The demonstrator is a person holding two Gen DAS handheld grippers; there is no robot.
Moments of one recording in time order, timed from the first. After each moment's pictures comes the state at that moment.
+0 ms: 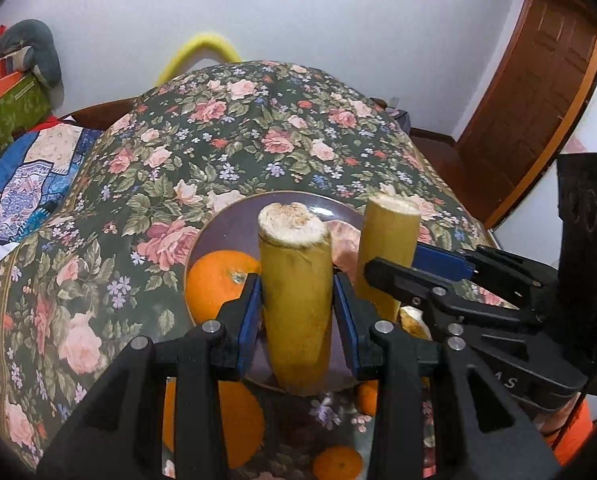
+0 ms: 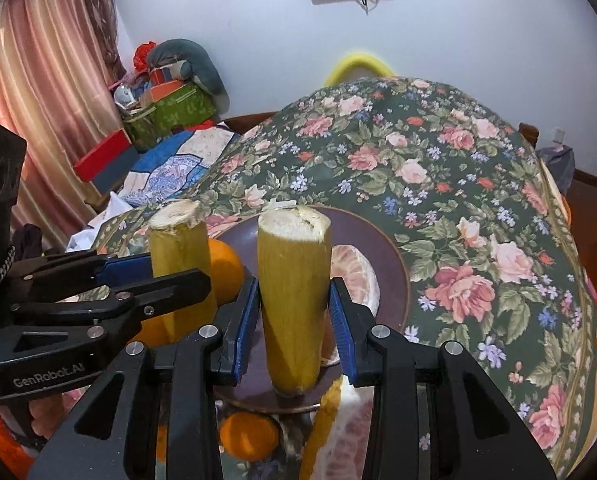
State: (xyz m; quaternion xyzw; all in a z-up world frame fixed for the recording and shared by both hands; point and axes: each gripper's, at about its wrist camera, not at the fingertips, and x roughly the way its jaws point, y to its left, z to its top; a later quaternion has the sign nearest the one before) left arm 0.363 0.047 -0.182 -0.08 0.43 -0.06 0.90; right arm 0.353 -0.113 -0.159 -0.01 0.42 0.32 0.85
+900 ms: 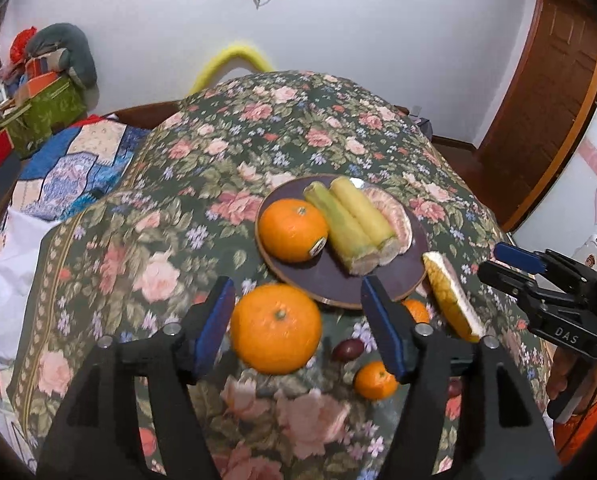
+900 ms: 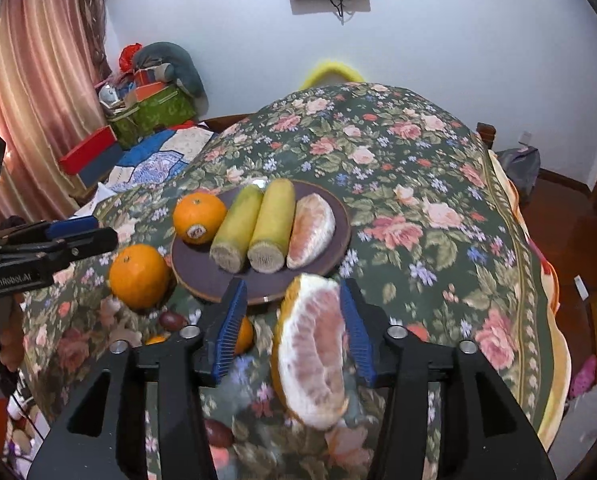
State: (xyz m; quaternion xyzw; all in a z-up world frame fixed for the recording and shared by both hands) left arm 0.281 0.078 -0.167 -0.07 0.42 -0.02 0.90; right arm 0.289 -0.166 -0.146 -0.04 0.41 0.27 0.87
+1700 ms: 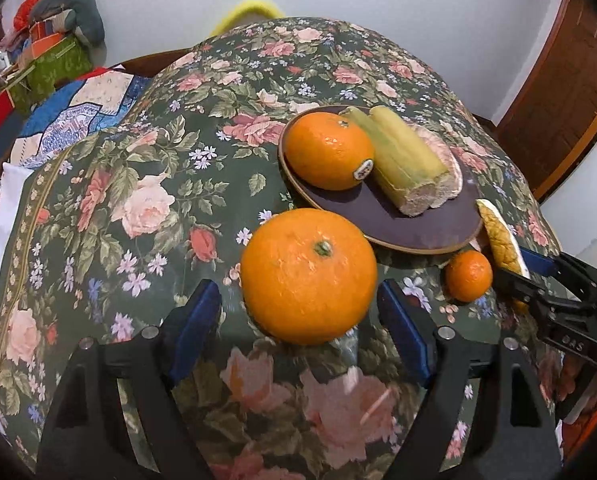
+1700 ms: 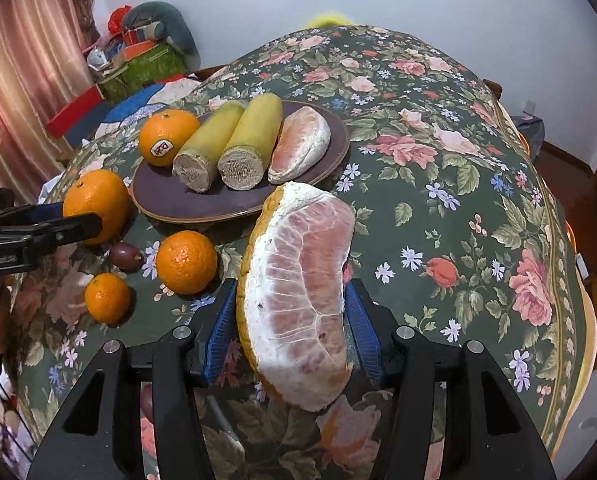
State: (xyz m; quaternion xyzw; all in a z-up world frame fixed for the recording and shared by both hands) left arm 0.292 0.089 -0.234 -0.08 0.48 0.00 0.87; right arm 0.291 -0.167 -0.206 -0.06 0.46 0.27 0.84
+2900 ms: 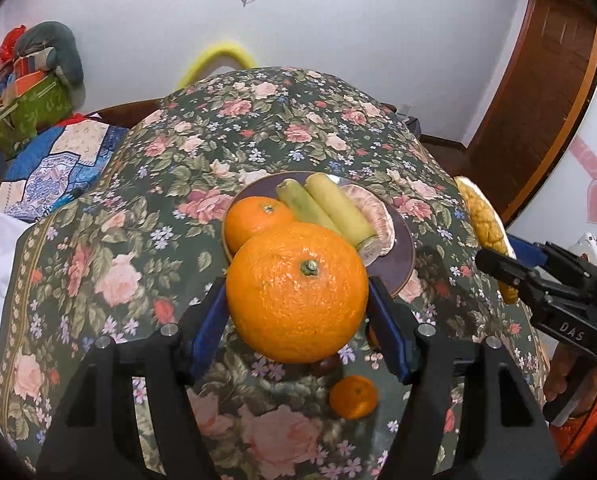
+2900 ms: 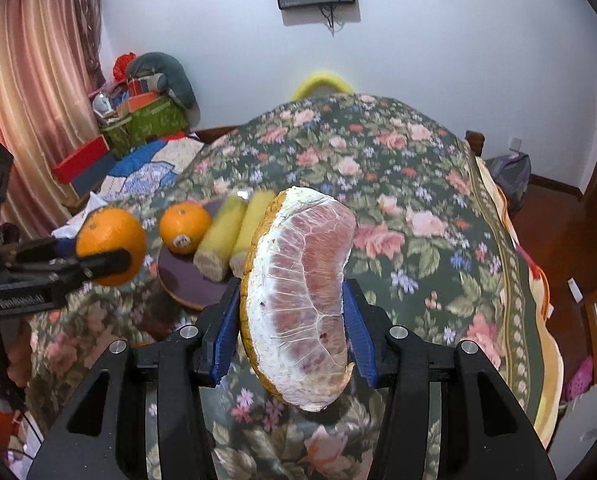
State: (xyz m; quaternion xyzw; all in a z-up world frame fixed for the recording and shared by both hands) left arm 0.301 0.055 -0.179 -0.07 0.42 -0.04 0.90; right arm 0.296 -0.176 -0.142 -0.03 0.38 0.26 0.89
